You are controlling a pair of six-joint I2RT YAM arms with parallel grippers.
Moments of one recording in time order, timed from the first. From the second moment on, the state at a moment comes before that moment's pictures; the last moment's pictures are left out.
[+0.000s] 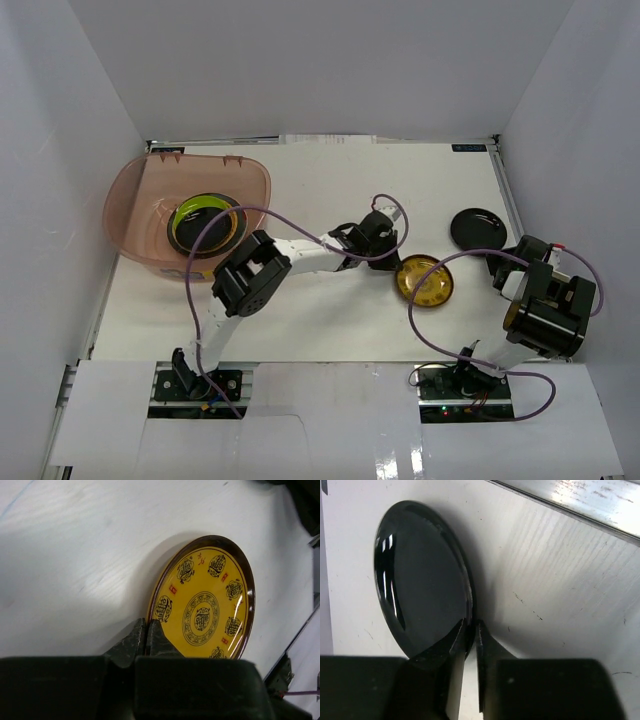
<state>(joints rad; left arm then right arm) -0.95 2.27 1.60 -0.01 0.14 -0.73 -0.45 1.53 0.44 0.45 -0.10 0.89</state>
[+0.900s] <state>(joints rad) 0.20 1.11 0.88 -0.30 -0.04 -0.67 0.37 1.13 0.59 0.33 -0.14 0.73</state>
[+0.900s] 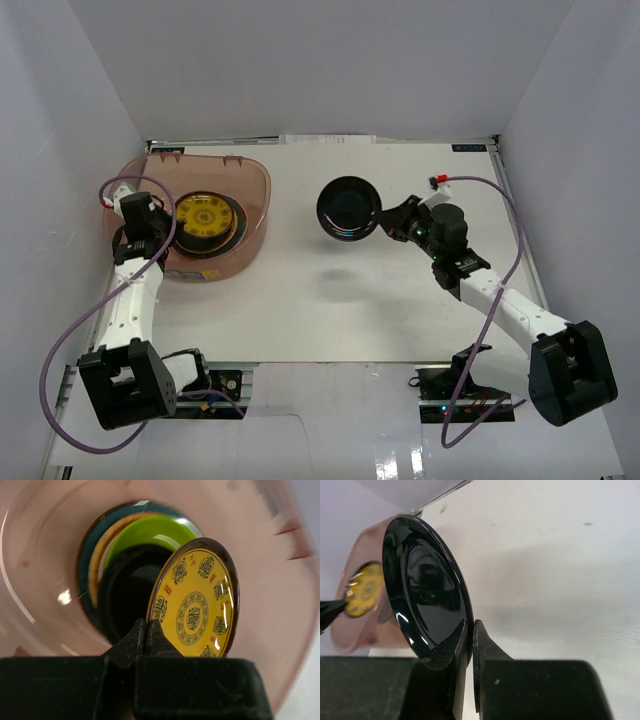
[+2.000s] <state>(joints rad) 0.24 0.87 1.07 -0.11 0.49 -0.72 0.93 2.30 2.07 -0.09 -0.01 0.51</state>
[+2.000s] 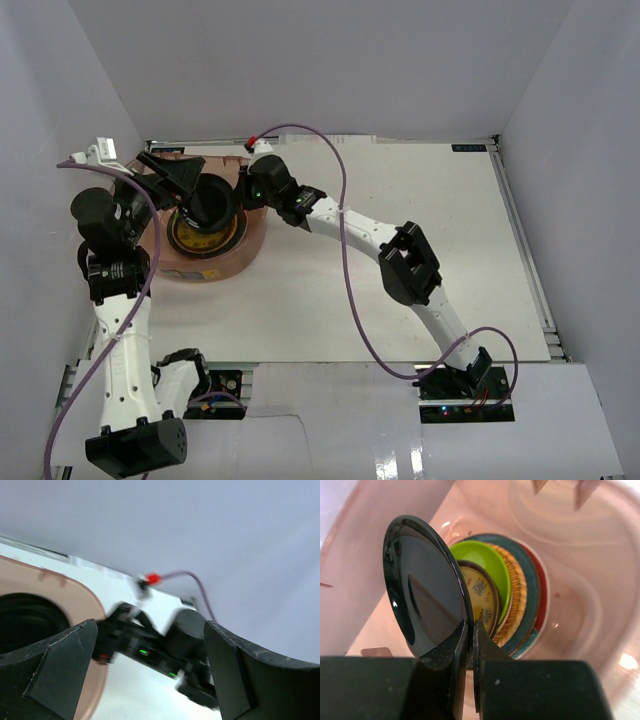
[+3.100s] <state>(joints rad) 0.03 0.69 1.08 -0.05 0.83 -0.72 0.96 0.74 0.71 0.05 0.33 0.29</state>
